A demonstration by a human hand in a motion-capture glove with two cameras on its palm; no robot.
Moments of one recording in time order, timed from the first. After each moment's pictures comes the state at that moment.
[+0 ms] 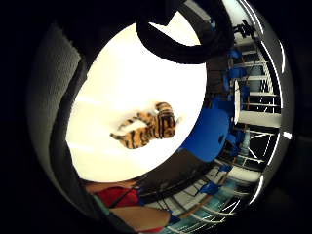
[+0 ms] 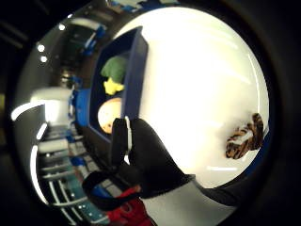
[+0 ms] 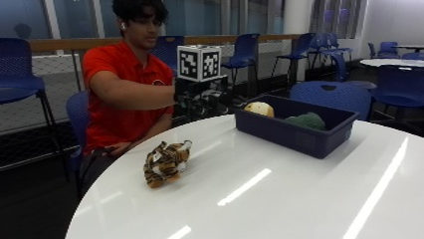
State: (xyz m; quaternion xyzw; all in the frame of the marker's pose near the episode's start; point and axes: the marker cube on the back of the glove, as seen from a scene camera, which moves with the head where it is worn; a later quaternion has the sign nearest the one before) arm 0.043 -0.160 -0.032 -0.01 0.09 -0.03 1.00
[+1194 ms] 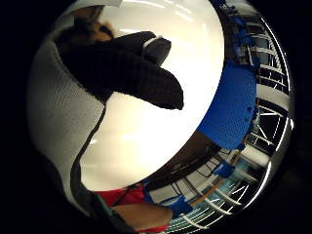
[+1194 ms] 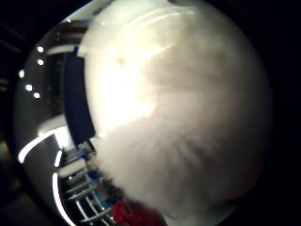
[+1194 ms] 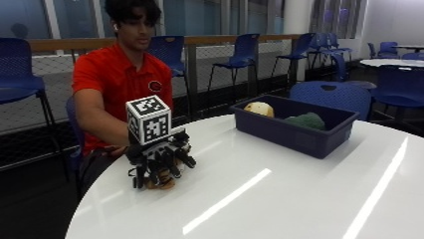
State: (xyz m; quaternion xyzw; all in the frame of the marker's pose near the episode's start) arm 0.203 -0.105 0.075 -0.09 0.04 0.10 0.99
